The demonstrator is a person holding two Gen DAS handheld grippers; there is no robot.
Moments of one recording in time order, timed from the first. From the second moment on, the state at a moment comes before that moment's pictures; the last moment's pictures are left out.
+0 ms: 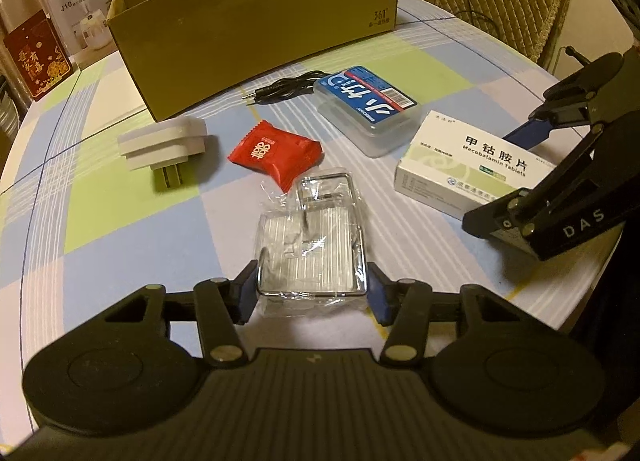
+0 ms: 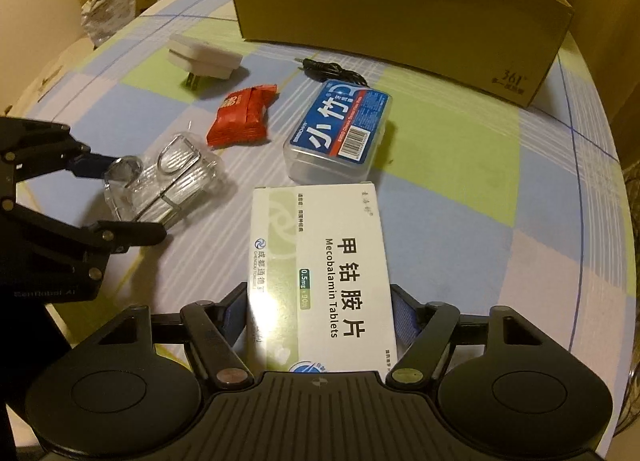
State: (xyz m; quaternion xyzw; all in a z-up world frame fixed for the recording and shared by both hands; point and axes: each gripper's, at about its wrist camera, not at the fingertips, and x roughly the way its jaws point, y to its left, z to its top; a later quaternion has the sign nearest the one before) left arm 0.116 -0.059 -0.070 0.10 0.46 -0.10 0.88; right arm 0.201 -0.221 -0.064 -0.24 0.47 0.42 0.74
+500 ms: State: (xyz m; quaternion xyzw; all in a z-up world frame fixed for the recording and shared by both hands) left arm 0.102 -0.054 -0.044 0.06 0.45 -0.08 0.89; right arm 0.180 -0.245 -0.022 -0.17 0.45 0.38 0.79
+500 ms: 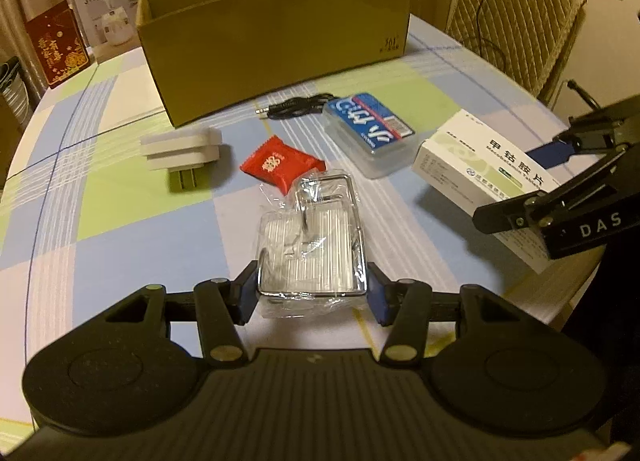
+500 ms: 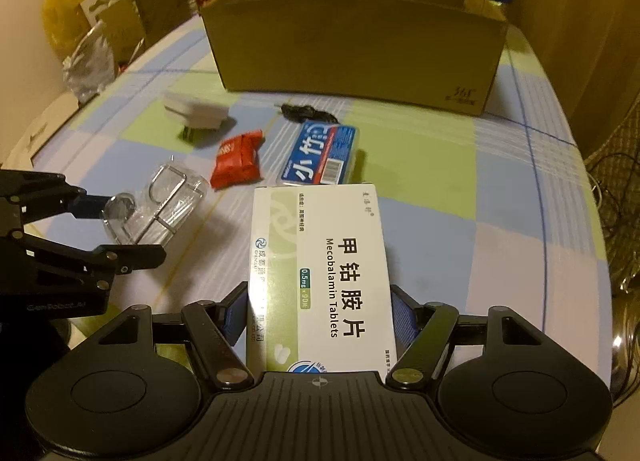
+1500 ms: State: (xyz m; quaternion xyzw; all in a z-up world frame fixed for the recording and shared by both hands) left arm 0.054 -0.055 0.011 0.03 0.42 -0.06 0.91; right arm 0.139 -0.271 0.024 -0.14 0.41 0.39 0.81
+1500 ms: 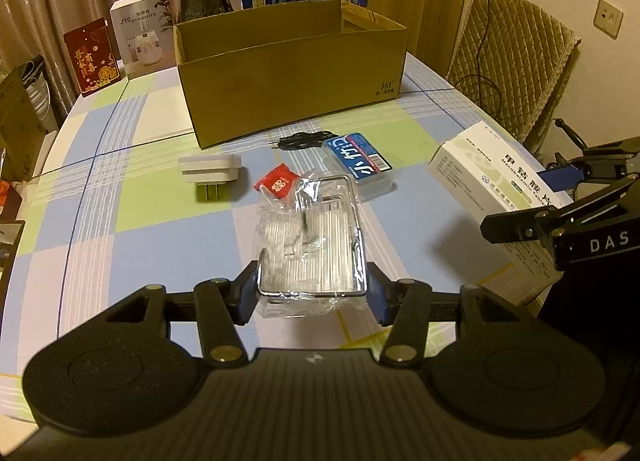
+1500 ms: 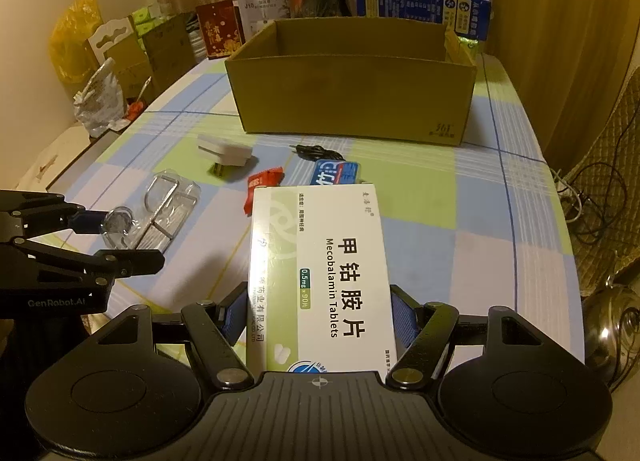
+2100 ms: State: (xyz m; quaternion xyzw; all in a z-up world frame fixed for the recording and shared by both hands) left arm 0.055 -0.056 0.012 0.02 0.42 -0.06 0.91; right arm 0.140 -0.276 0.019 -0.14 0.42 0.38 0.81
